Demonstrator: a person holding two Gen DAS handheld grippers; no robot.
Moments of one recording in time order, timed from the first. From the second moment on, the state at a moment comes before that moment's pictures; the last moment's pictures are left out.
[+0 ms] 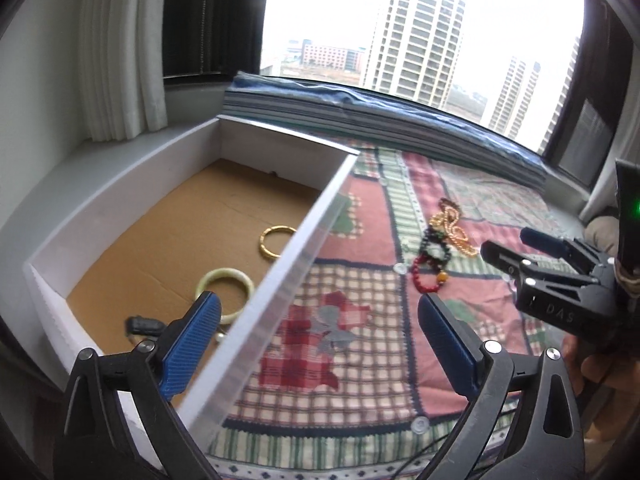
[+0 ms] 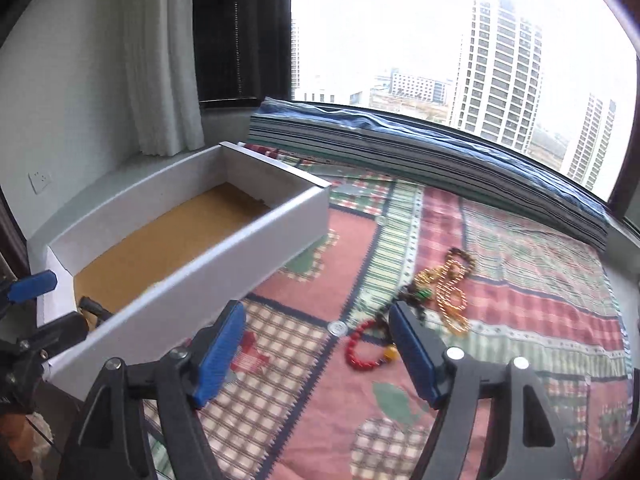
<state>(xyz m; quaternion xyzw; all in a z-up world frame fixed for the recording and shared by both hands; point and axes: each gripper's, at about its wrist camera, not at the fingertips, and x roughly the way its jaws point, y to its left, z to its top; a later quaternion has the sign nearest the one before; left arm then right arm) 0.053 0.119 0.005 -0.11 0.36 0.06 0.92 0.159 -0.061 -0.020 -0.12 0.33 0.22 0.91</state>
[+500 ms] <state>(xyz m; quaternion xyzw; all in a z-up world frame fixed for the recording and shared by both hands) 0.038 0.002 -0.035 -0.06 0.40 -0.03 0.91 0.072 -0.214 -0.079 -0.08 0.39 0.11 0.91</state>
